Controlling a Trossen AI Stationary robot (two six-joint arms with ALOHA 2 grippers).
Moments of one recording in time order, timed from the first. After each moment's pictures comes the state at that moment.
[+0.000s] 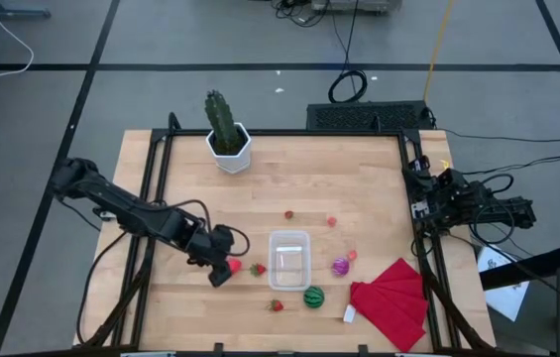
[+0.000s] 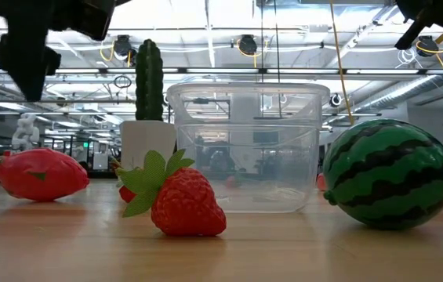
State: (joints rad) left arm -0.41 1.39 0.99 -0.76 0.10 -1.05; right arm 0.07 0.01 0.06 0.66 0.30 0.09
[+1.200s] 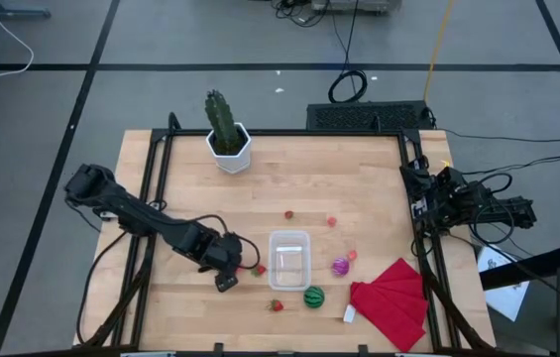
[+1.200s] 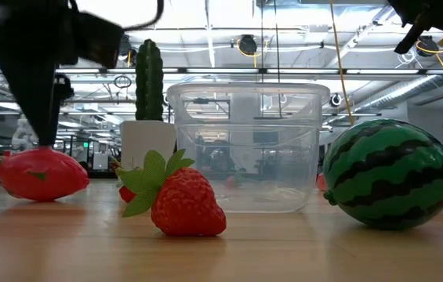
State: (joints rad) left arm -0.43 1.56 0.99 -0.73 0.00 -0.93; right arm 0.07 0.01 0.06 0.65 0.35 0.13
